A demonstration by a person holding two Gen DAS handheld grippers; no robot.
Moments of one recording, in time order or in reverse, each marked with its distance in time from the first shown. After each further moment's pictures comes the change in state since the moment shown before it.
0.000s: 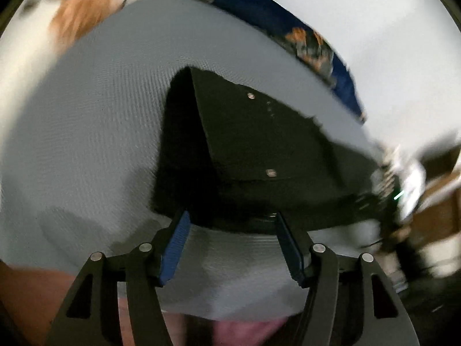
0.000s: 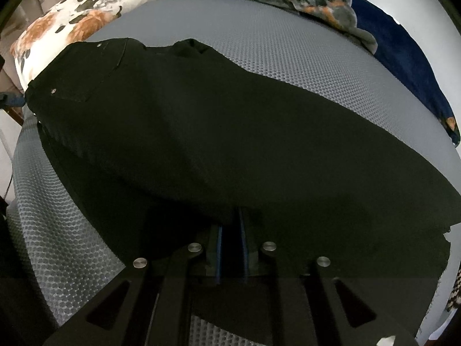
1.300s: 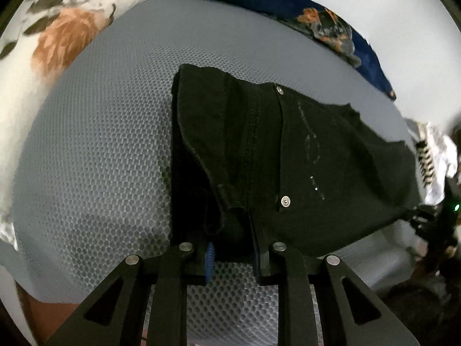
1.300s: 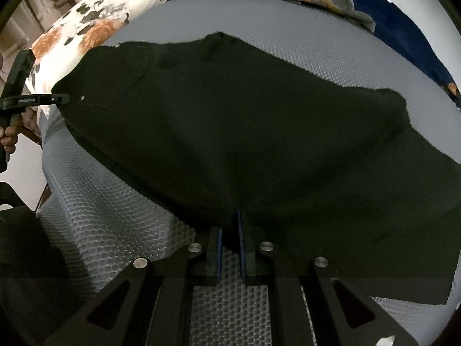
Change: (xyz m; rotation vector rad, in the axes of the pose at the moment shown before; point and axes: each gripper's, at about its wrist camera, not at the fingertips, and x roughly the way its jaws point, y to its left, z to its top) left arm 0.046 -0.012 0.013 0.206 -0.001 0.267; right arm -0.016 0.025 -0.021 0.110 0.033 0.091
